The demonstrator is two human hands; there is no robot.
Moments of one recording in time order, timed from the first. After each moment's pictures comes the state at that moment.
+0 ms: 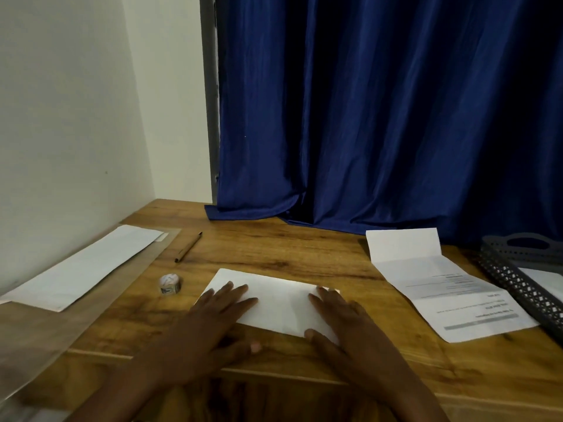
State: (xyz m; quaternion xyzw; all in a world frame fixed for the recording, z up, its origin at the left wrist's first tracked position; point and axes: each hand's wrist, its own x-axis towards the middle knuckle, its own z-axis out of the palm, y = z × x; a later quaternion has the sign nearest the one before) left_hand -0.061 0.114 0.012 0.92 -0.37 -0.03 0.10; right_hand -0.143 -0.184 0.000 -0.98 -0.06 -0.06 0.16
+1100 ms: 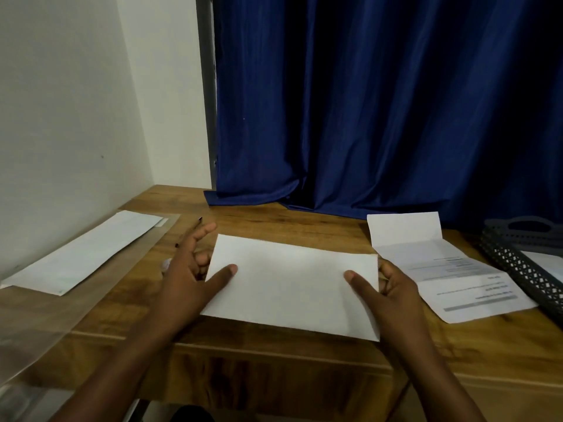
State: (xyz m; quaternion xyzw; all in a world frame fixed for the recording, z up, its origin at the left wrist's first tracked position) left_hand -0.053 0.104 0.031 0.80 -0.20 0.14 0.55; right_hand -0.155 -0.194 0.030 -0.77 0.09 -0.28 0.57
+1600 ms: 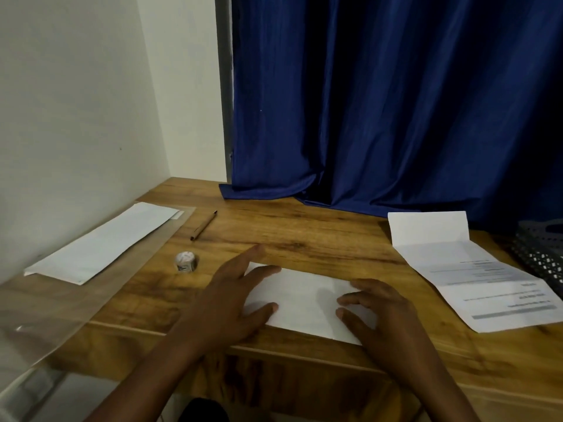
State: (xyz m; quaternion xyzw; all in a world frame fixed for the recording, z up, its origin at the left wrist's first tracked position) left_hand -0.054 0.098 0.000 0.91 -0.33 0.10 0.22; right_hand -0.146 -0.193 -0.003 -0.95 0.03 -0.16 0.25
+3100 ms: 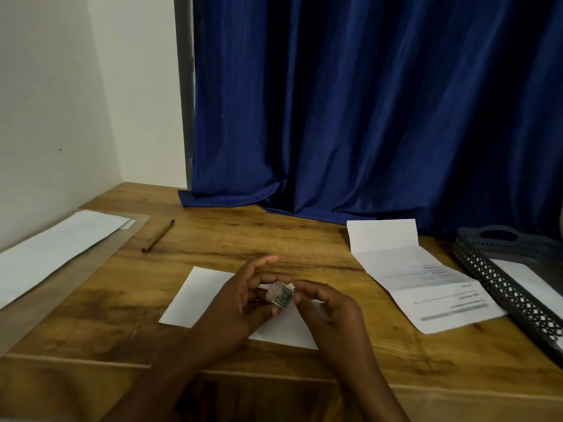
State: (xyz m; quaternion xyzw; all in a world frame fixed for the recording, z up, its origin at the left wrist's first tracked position) left_hand -0.062 0.020 0.011 0.74 -0.33 -0.05 0.59; right_hand -0.138 -0.166 0.006 -0.85 0.02 -0.25 0.47
